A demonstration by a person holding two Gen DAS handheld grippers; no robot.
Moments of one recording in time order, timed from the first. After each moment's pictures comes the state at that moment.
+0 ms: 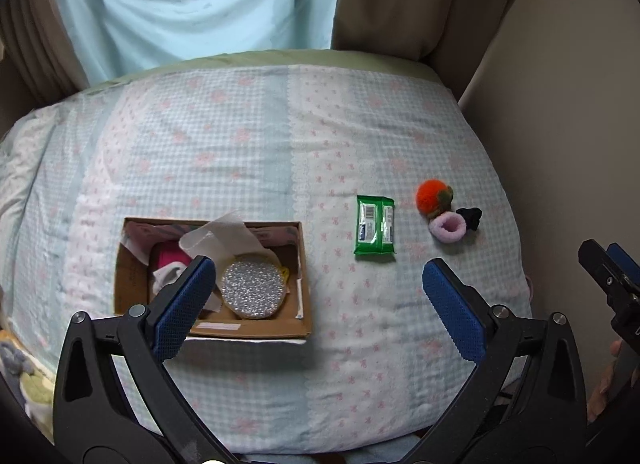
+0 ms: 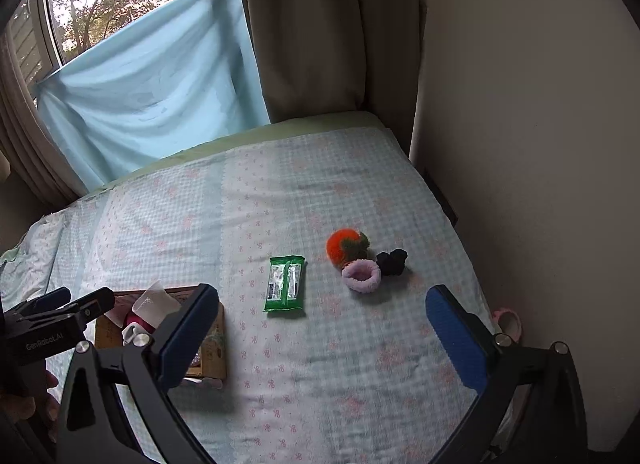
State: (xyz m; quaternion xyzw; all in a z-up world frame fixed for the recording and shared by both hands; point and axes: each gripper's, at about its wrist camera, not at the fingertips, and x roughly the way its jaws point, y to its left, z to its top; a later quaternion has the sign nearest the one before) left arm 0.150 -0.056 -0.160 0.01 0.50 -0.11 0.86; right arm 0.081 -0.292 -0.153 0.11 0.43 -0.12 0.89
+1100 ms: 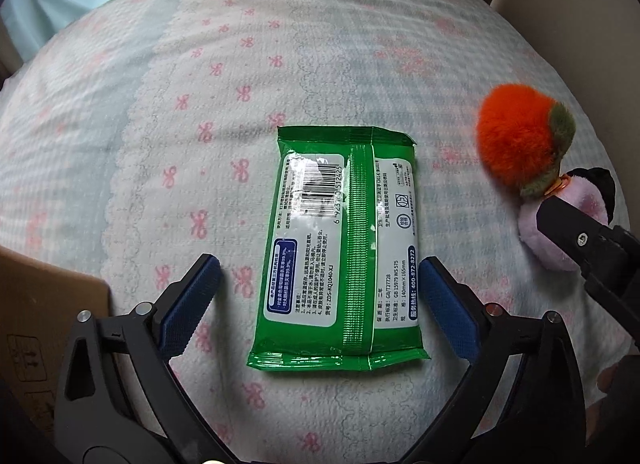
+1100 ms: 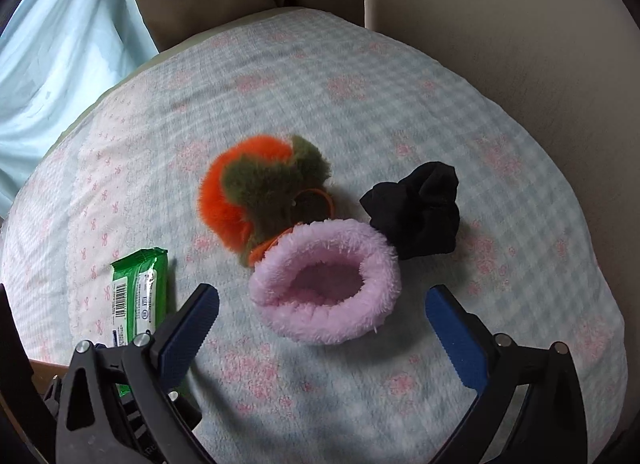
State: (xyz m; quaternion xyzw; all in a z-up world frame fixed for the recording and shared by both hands) left arm 0.274 -0.225 -0.483 0.04 0.53 -0.12 0.84; right arm 0.209 -0.373 -0.457 0.18 0.49 -0.22 0.82
